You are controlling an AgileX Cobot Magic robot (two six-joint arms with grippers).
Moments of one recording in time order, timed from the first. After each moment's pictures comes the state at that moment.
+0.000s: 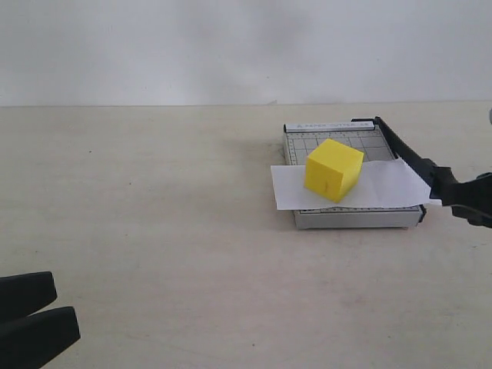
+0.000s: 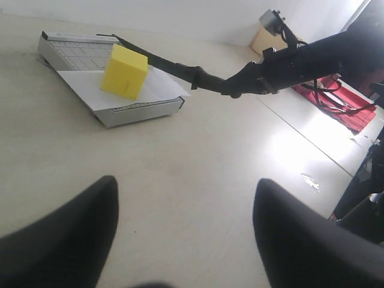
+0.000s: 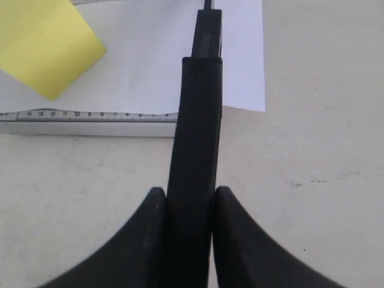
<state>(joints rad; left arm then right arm) -0.66 0.44 -0.12 -1.74 0.11 1.95 -0.07 1.33 -0.57 0.78 0.35 -0.78</state>
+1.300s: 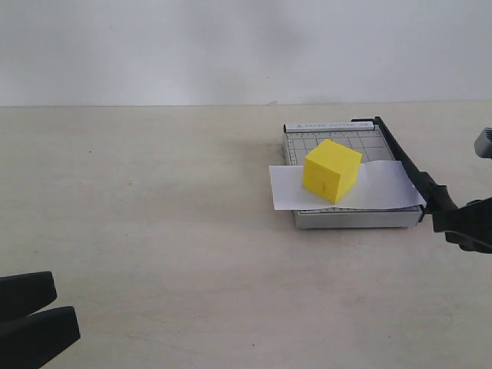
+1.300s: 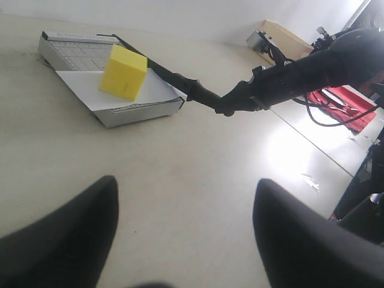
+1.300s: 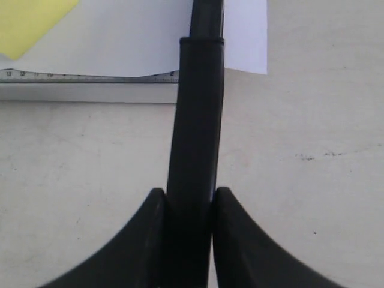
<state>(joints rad) -0.66 0.44 -0.12 -1.74 0.11 1.95 -0.06 1.44 -0.53 0.95 0.31 -0.96</state>
